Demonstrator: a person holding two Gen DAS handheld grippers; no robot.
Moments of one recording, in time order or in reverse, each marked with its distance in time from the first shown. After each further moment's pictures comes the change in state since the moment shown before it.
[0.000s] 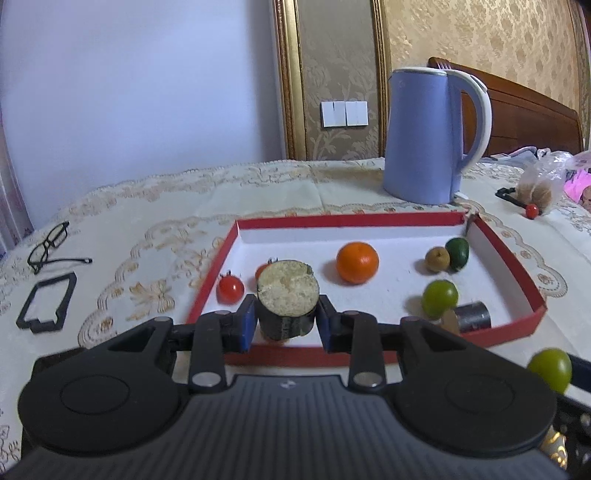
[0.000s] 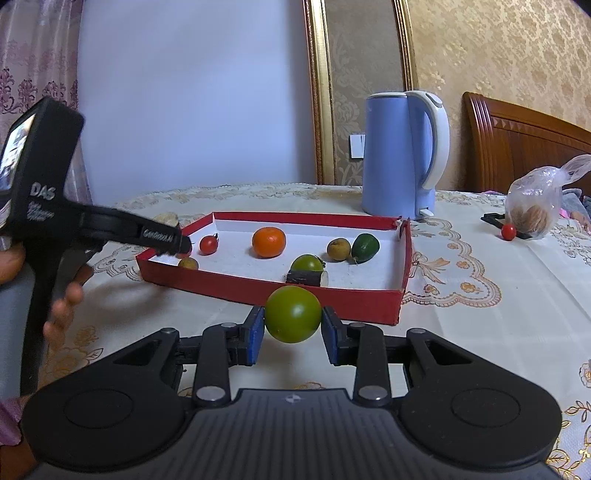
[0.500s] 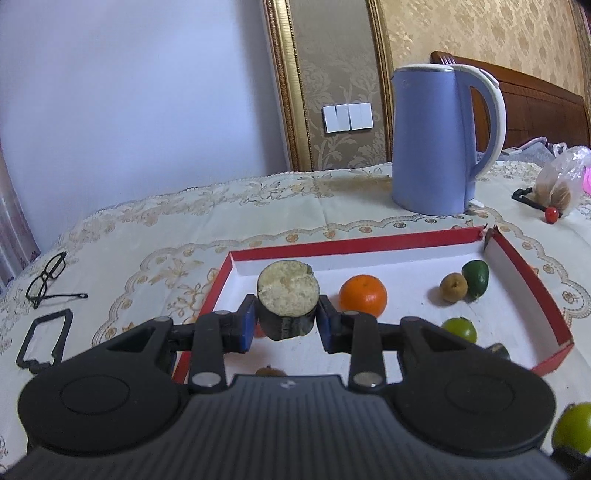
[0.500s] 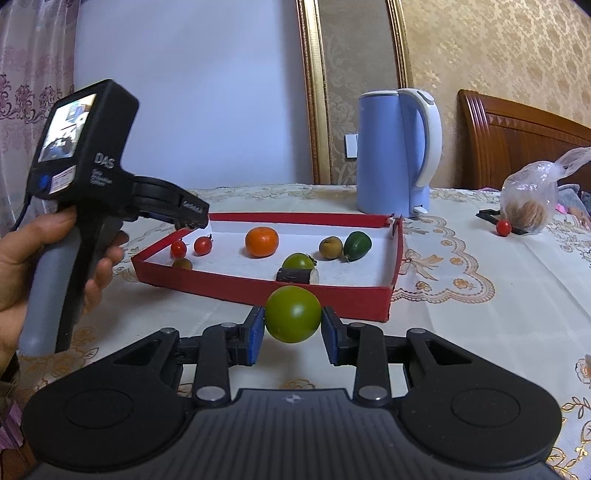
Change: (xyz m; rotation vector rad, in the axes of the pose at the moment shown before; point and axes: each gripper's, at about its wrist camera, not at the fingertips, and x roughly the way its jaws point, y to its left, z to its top) left arm 0.035 -0.017 0.027 0.057 -0.013 0.045; right arm -0.003 -0.010 -0.003 0.018 -0.004 -0.002
